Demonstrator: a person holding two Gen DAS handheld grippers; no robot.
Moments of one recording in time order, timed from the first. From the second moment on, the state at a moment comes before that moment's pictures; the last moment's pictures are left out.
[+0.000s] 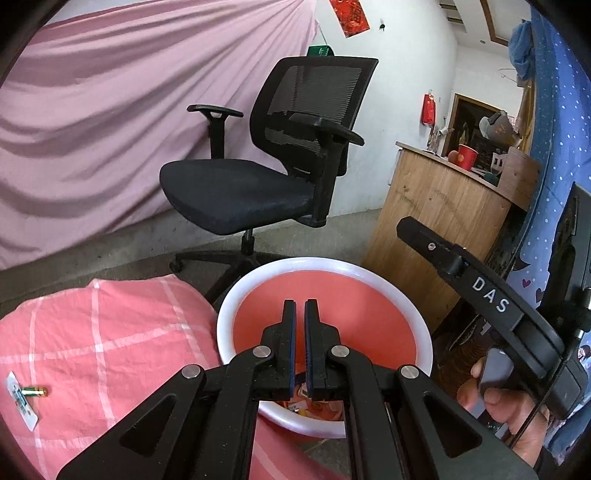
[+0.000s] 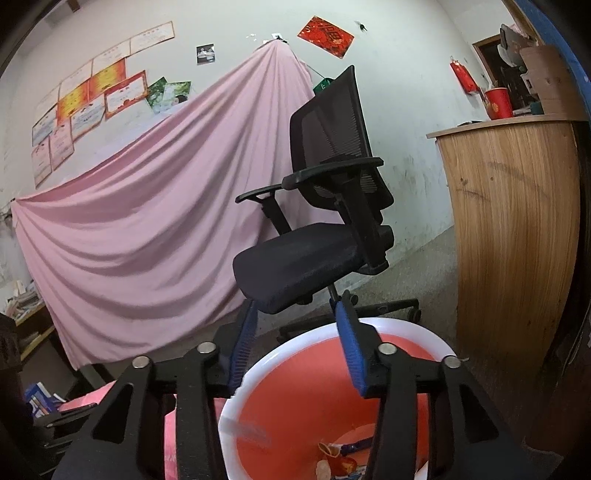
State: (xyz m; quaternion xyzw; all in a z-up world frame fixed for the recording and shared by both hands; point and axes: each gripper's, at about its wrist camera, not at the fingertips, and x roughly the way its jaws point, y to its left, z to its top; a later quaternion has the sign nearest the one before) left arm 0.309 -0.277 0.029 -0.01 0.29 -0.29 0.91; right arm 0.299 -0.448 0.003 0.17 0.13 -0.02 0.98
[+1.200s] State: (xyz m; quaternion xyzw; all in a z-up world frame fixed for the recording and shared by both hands) left arm 0.267 -0.114 0.054 -0.07 0.15 -0.02 0.99; right arm 0.302 -0.375 0.020 0.12 0.09 0.03 0.99
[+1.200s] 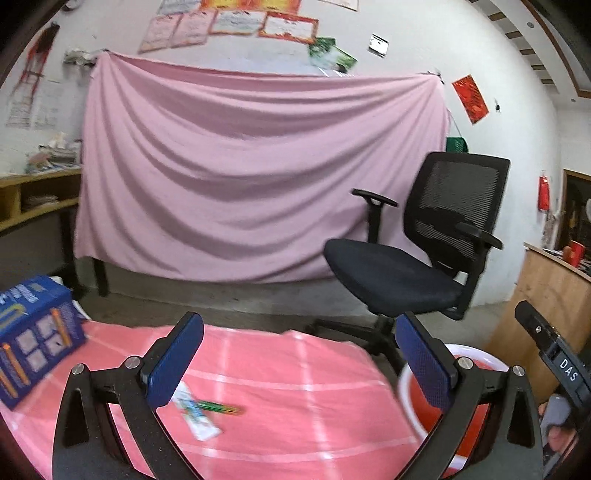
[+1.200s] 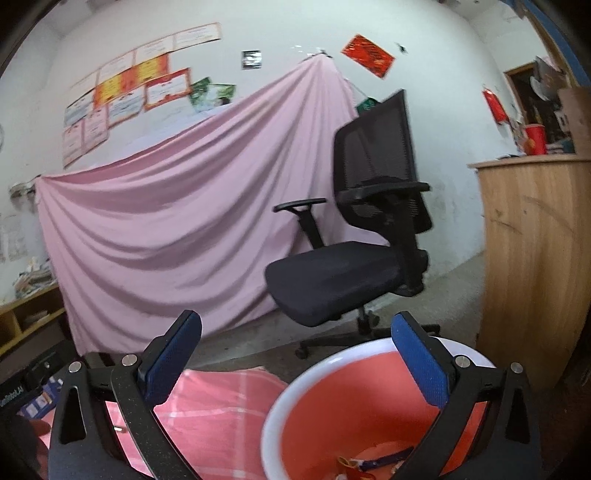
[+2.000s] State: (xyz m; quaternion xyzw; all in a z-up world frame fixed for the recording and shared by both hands) left arm 0.224 0.000 0.013 -0.03 0.17 0.11 0.98; right arm 0.324 -0.226 -0.003 -0.06 0.13 0.22 0.96
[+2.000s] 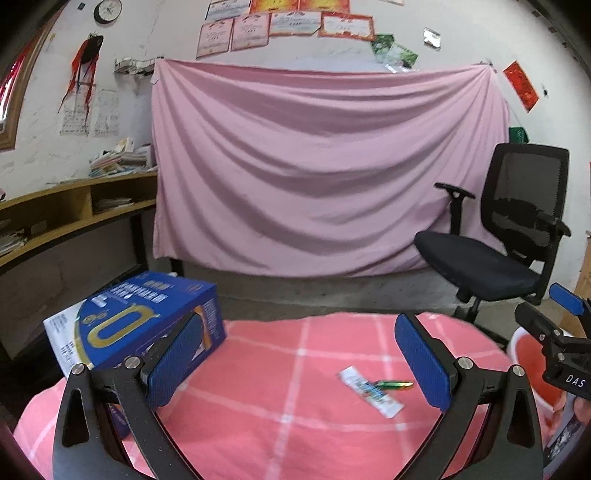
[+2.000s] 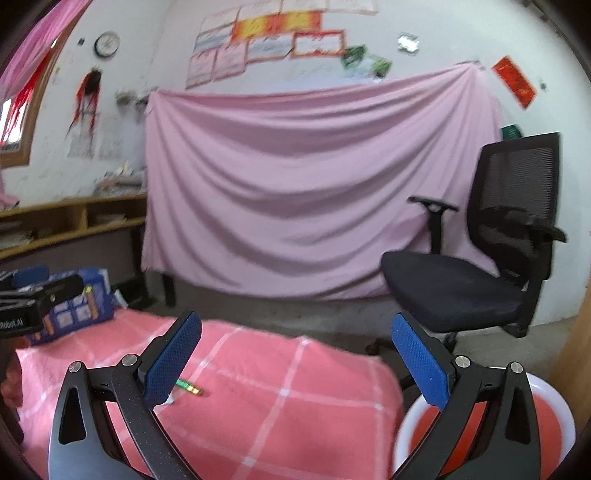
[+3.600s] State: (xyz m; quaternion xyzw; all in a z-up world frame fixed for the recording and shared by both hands) left arm 0.290 0.011 -0.054 -0.08 0.42 0.05 0.90; right arm 0.390 -0.163 -0.068 -0.17 0.40 0.33 0.84
